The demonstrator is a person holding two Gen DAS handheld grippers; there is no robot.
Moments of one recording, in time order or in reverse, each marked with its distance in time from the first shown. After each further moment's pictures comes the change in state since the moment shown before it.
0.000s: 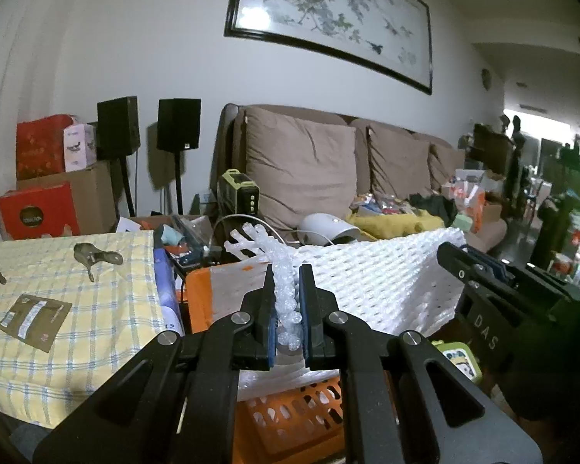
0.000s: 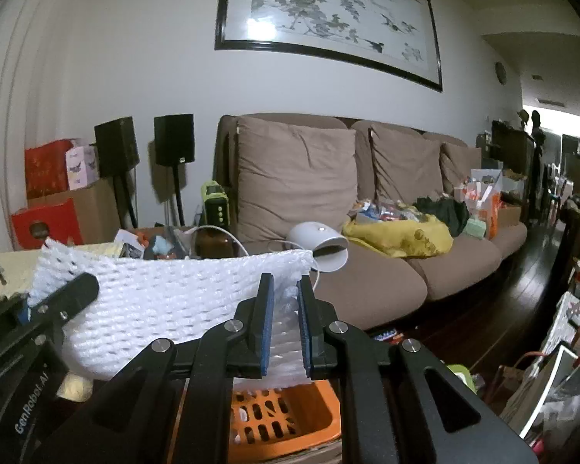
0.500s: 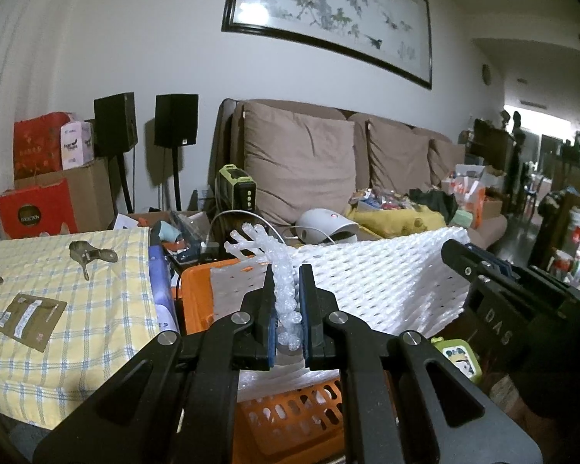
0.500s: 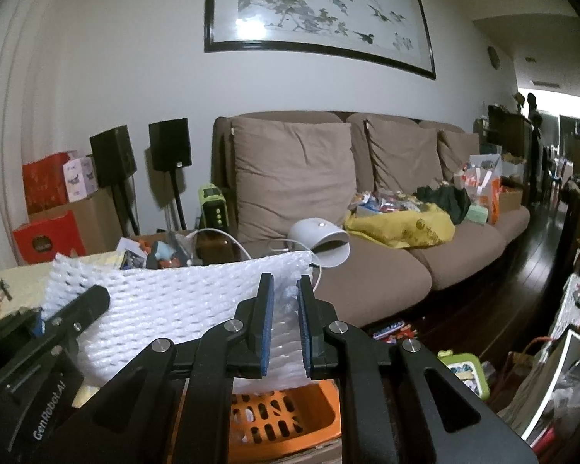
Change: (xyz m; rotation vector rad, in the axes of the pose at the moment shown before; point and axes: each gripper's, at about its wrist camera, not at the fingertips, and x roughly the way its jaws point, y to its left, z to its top) left arm 0.007 -0.008 0.000 0.004 0.023 0.002; right arm 0.000 -0.014 0.003 0.067 0.013 0.017
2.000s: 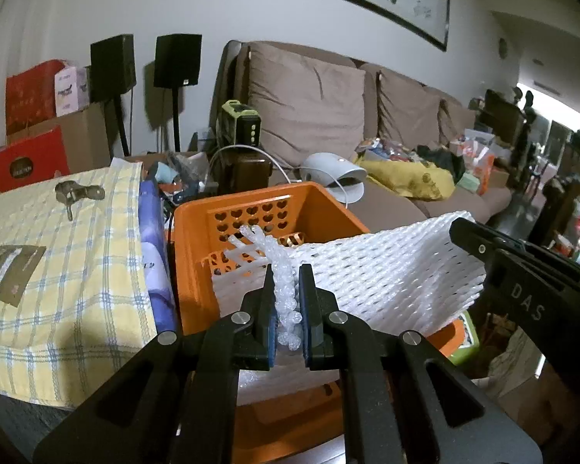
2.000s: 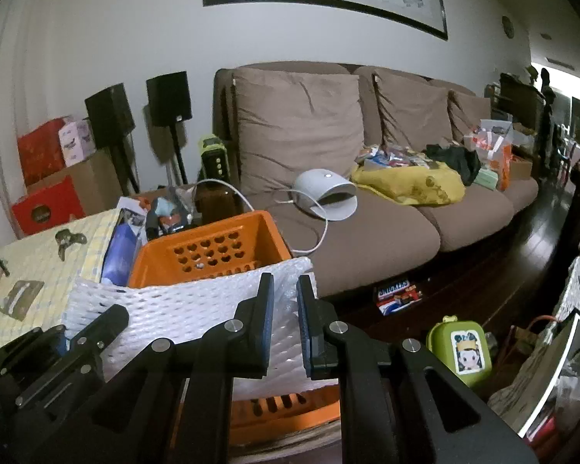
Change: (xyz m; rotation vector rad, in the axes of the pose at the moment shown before) left arm 0.039 0.017 -0.035 -0.046 0.204 0.000; right arm 0.032 -0.001 -0.014 -0.019 0.191 0.018
